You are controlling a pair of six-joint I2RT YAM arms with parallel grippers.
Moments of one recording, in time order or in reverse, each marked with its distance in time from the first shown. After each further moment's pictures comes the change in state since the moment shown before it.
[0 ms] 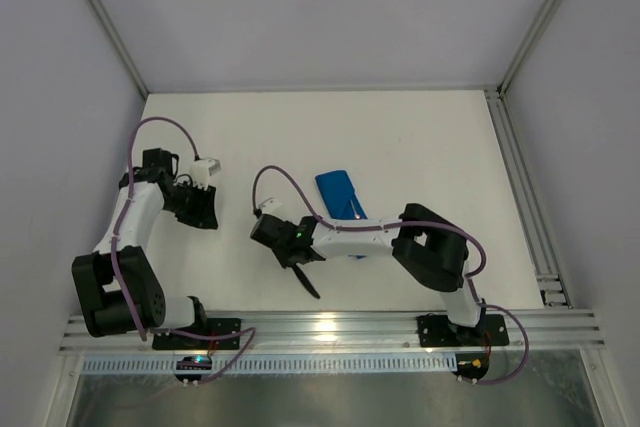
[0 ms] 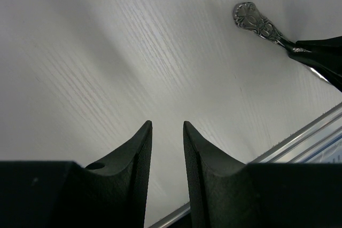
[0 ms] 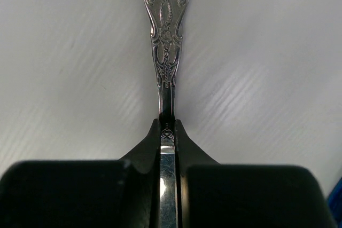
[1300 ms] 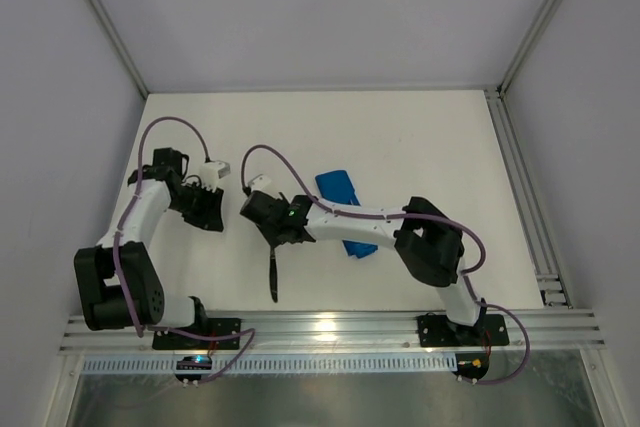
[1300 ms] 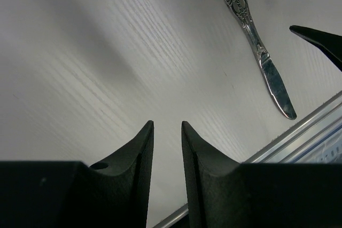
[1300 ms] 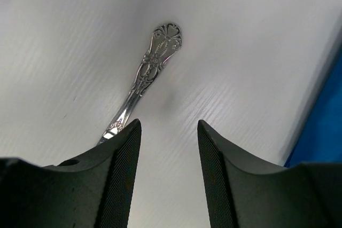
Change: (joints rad) left arm -0.077 0.028 0.000 -0.009 -0.003 0.024; right arm -0.052 0.023 0.187 -0.137 0.078 -0.131
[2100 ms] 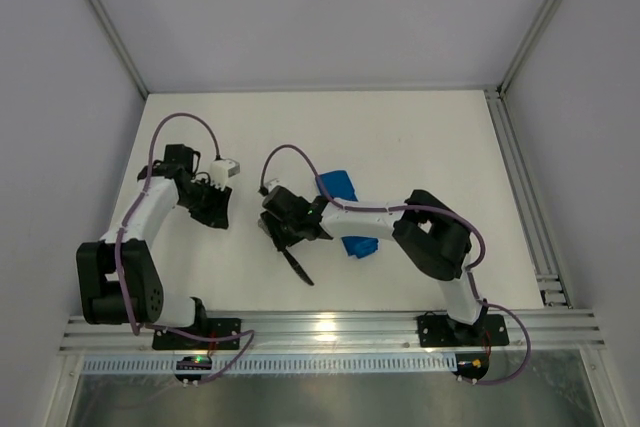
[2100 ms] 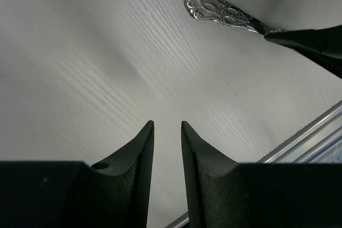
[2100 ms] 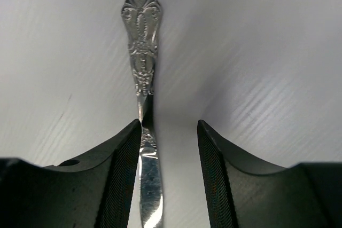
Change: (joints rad) left arm -0.074 0.018 0.021 0.037 -0.047 -0.015; right arm -0.099 -0.032 -0.223 0.287 -0.291 0.066
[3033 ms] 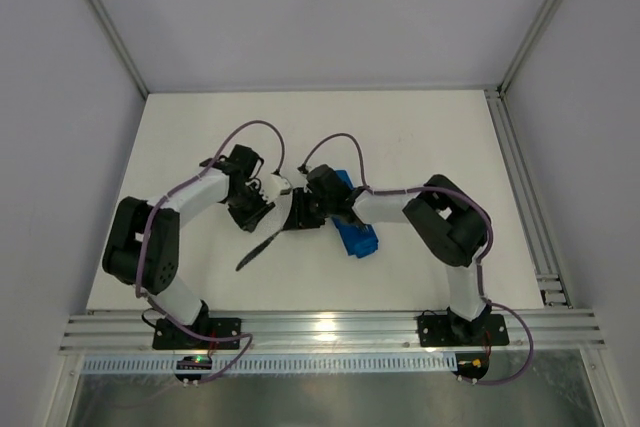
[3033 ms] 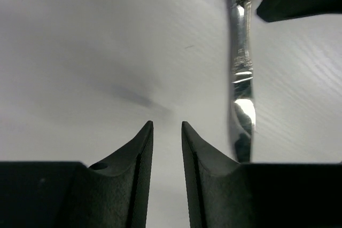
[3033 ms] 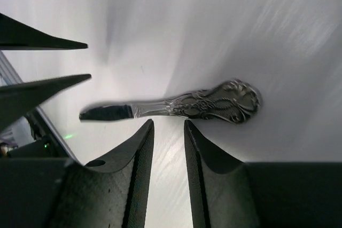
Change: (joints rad) left arm -0.401 0.213 0.044 0.109 -0.240 0.106; right arm -0.238 -0.047 -0.270 0.428 -0.421 0.269
